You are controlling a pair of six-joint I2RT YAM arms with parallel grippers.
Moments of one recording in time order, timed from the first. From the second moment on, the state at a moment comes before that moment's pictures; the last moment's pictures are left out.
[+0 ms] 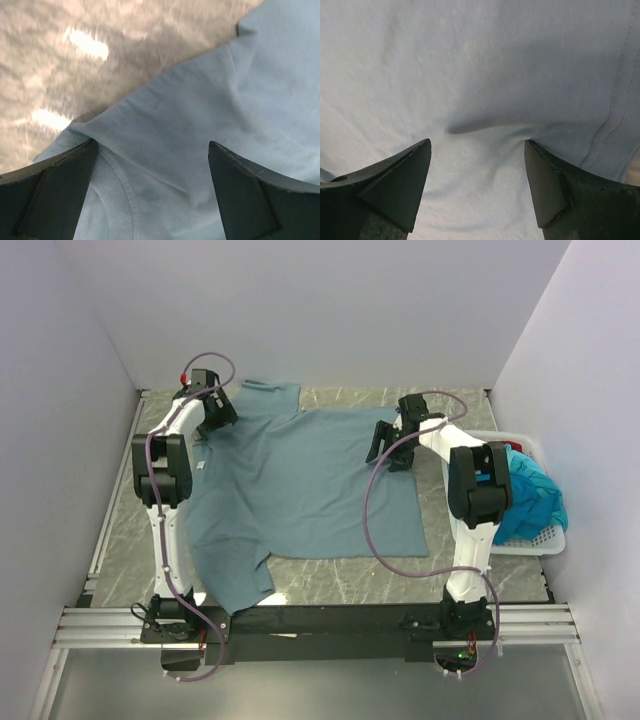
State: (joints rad) left arm -0.02 2.35 1.95 -0.57 -0.15 -0.53; right arm 0.15 2.06 1.48 -0.55 -0.26 0.43
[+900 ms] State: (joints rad) left arm 0.00 2.28 1.98 -0.60 -0.01 -0.52; right arm 0.11 1.98 1.63 -0.63 -0.24 0.39
